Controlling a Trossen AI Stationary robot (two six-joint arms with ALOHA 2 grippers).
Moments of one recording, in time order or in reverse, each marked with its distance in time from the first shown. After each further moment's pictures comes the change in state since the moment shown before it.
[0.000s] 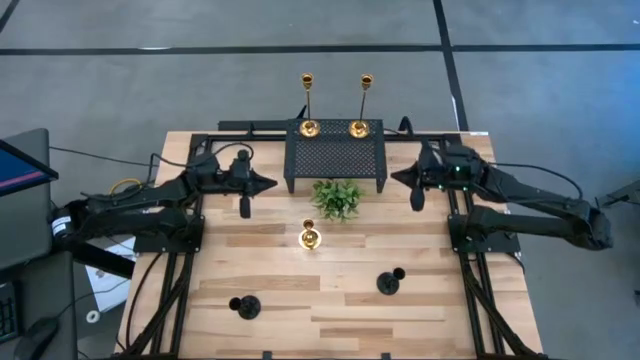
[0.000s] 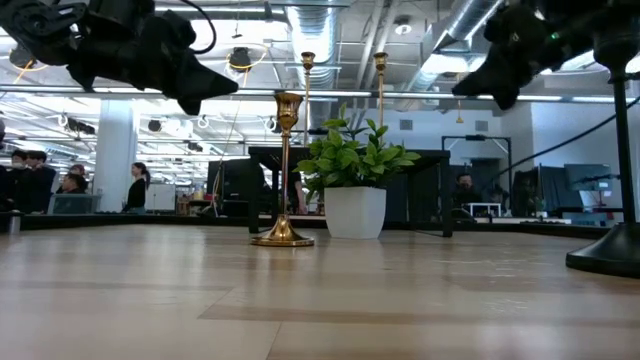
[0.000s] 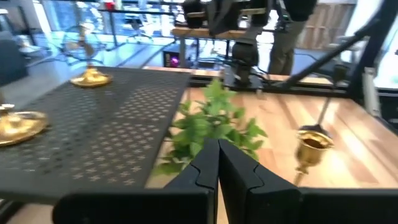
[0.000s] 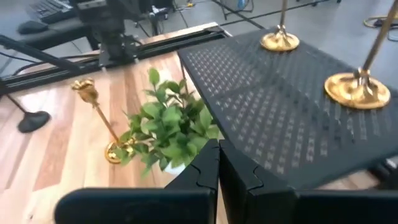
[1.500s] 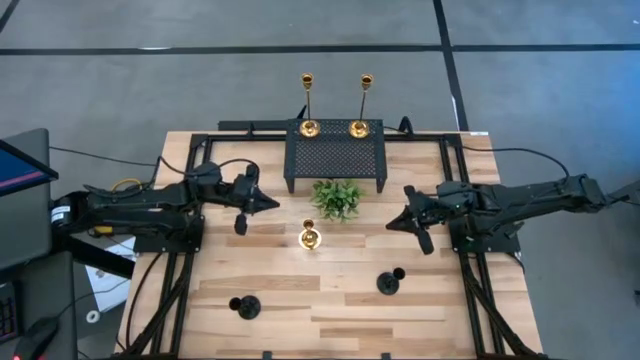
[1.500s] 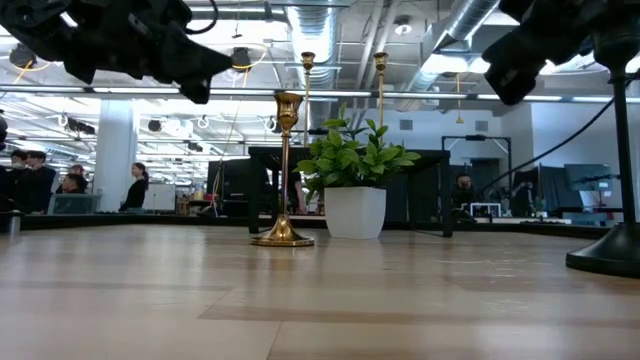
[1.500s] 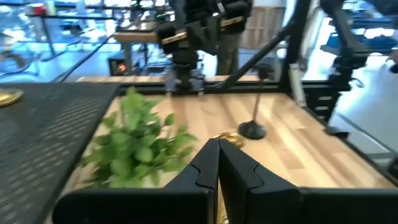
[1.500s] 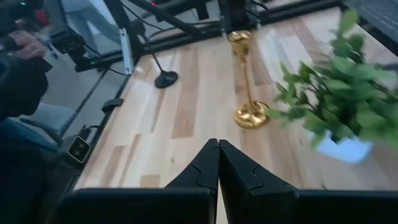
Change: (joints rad) left arm -0.177 0.003 0.000 0.027 0.051 0.000; right arm 0.519 0.032 -0.059 0.091 0.029 0.200
